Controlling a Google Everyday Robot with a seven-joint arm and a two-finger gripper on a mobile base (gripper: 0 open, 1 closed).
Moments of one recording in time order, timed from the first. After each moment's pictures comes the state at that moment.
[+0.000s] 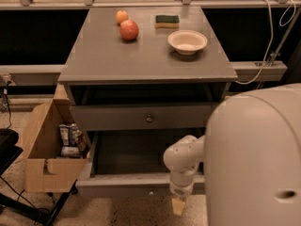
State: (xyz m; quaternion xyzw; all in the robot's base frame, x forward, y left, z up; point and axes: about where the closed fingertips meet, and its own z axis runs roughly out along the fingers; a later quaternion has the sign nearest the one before) arm 0.414 -0.117 0.417 0.57 -0.81 -0.04 0.10
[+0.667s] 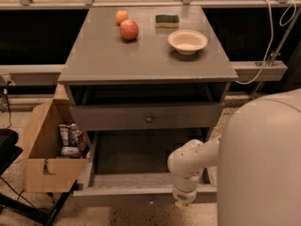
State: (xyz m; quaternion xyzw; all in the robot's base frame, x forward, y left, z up) arm 0.388 -0.120 0.428 0.55 -0.83 -0.06 0.10
